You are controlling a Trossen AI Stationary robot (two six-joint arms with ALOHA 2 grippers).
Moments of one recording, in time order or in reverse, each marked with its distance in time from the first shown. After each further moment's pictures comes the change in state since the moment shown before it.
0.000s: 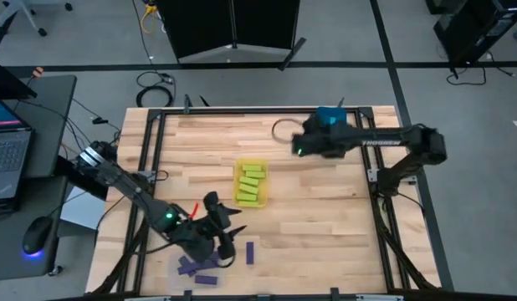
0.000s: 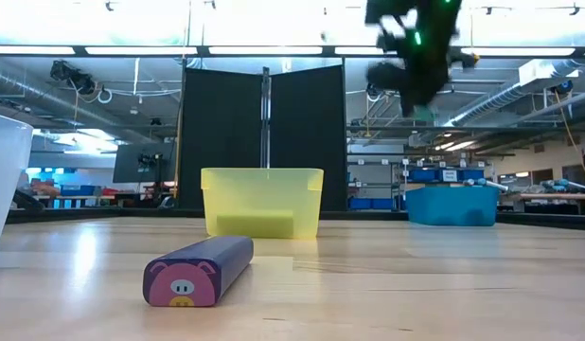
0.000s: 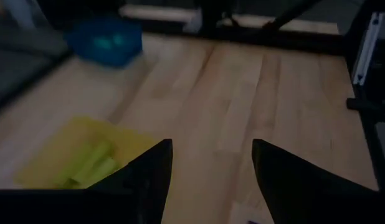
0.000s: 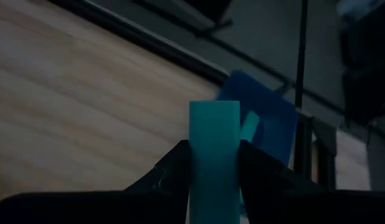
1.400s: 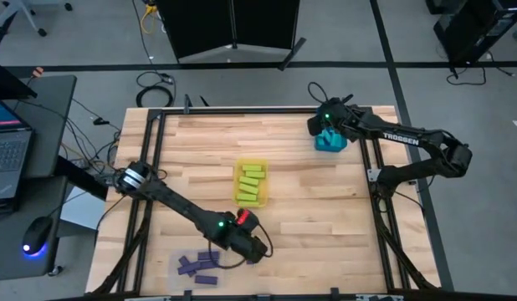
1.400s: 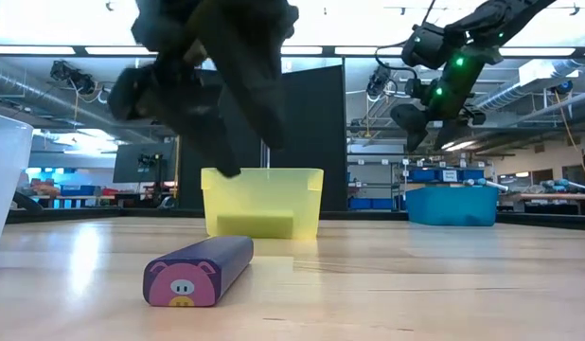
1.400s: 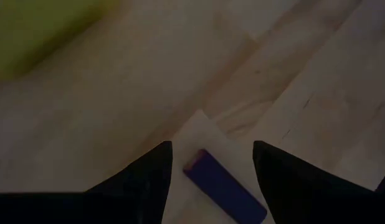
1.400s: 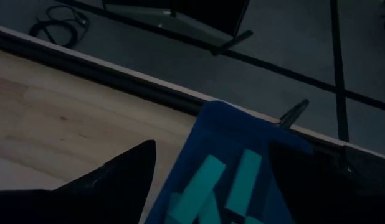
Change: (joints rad) left arm 0.179 0.434 0.288 -0.279 0.583 -0.683; right arm -0.501 -0.292 -0.492 0.775 -0.243 -0.548
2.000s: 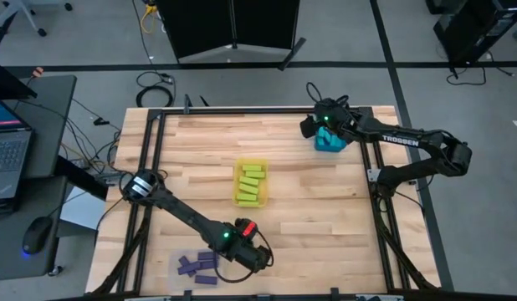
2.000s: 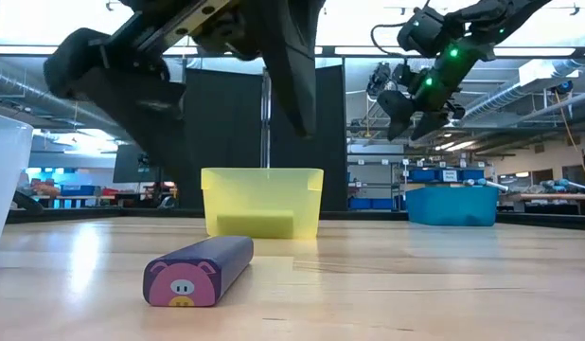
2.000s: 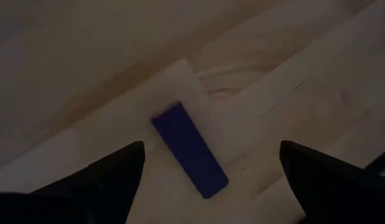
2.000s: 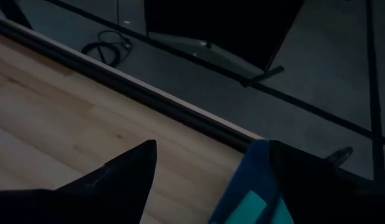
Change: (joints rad) left arm -0.045 0.111 0.188 -0.149 0.073 -0.291; right arm 0.072 0.000 0.001 0.161 -0.035 -0.122
